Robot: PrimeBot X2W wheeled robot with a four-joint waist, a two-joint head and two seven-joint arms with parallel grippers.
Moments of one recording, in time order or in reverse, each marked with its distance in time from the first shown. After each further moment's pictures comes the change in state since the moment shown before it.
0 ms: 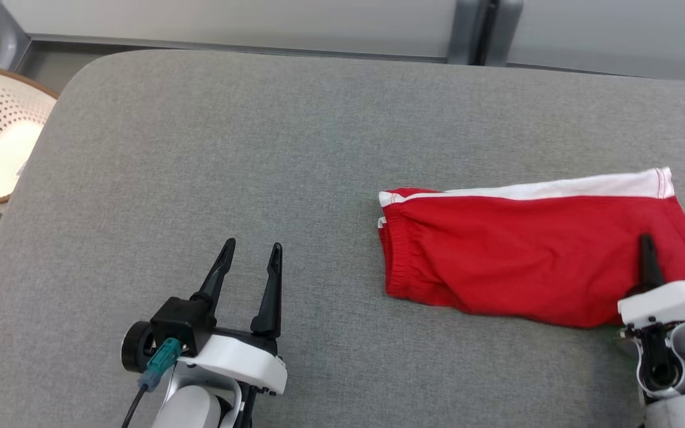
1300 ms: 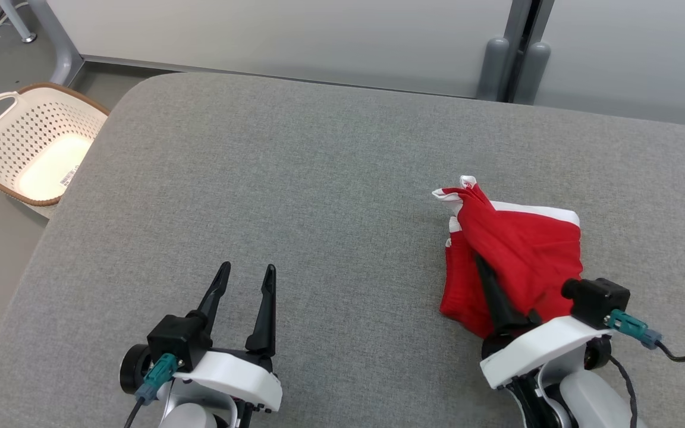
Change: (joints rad) left arm 0.053 0.000 0.012 0.034 -0.022 -0.007 0.000; right arm 0.138 -0.038 0.601 -0.209 0.013 0.000 -0.159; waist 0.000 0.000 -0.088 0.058
